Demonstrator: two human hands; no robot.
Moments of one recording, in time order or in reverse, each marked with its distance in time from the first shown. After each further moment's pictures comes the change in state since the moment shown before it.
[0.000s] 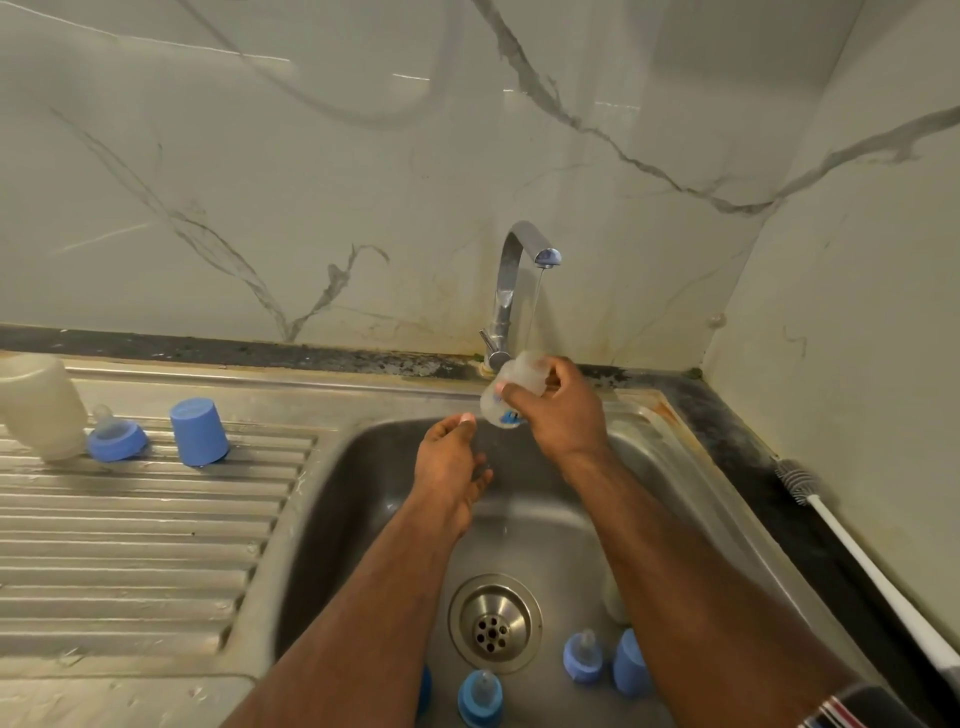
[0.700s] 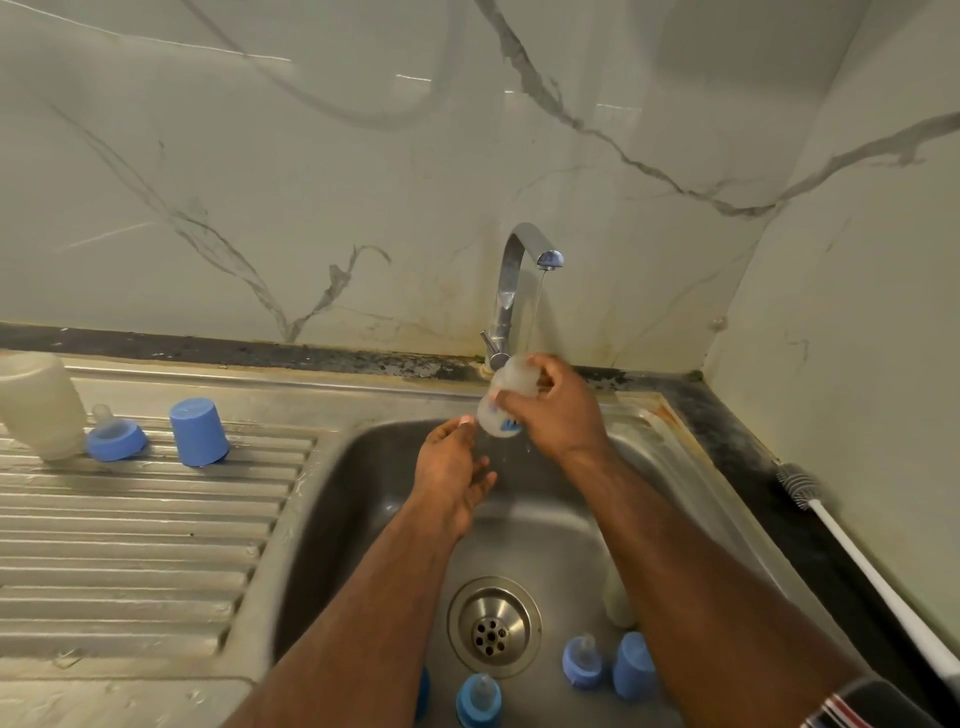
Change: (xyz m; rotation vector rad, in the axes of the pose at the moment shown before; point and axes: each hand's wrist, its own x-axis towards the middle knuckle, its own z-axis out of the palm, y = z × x) left_hand 0.004 -0.002 -0.001 0.005 -0.030 0.001; right_hand 0.004 -0.008 -0.003 0.021 -0.038 -0.057
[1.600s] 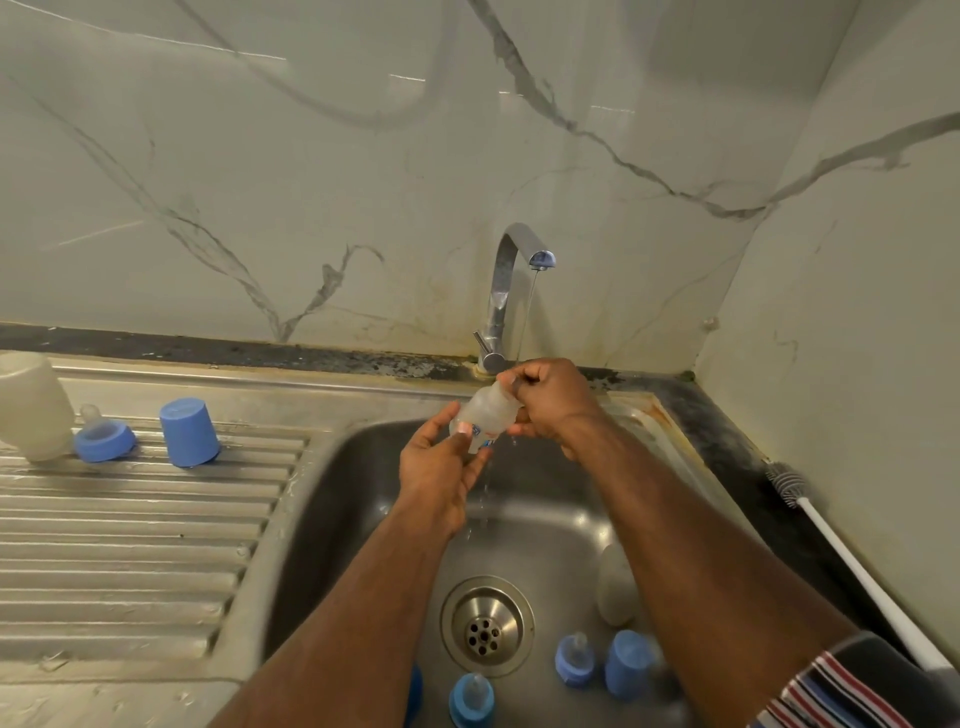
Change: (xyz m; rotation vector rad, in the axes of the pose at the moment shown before) left_hand 0.000 -0.001 -0.005 -0.202 -0.013 0.073; right_hand 0.010 -0.019 -0.011 0.152 -0.165 0.229
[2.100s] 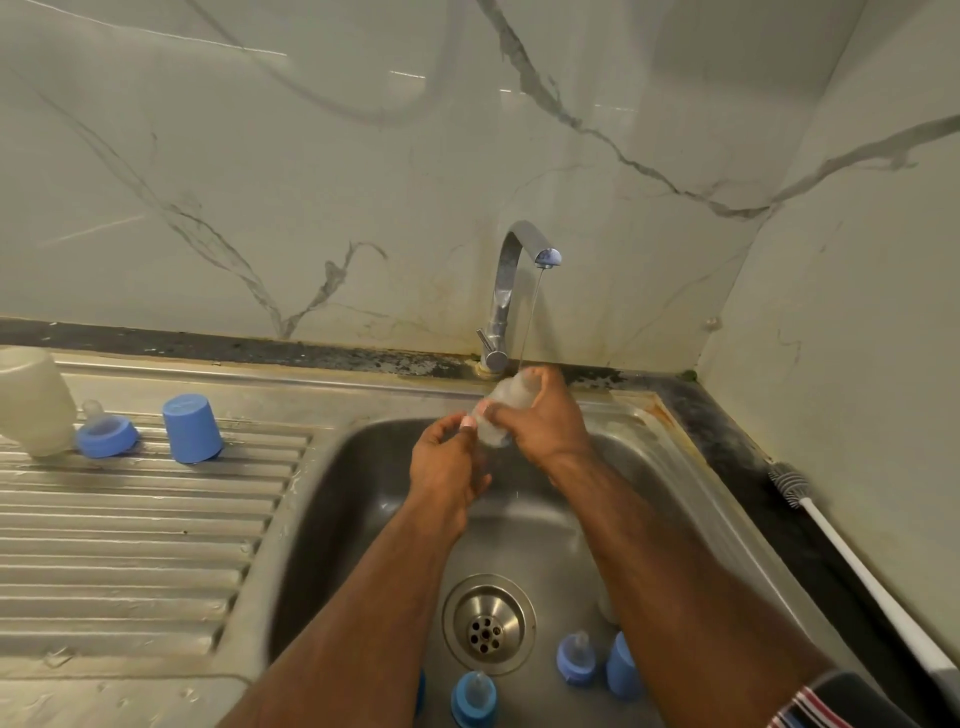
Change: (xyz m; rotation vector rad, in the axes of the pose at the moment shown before) left_hand -0.002 -0.004 0.002 0.236 0.039 0.009; right_hand -0.013 0.021 0.018 -0.178 0.094 -0.070
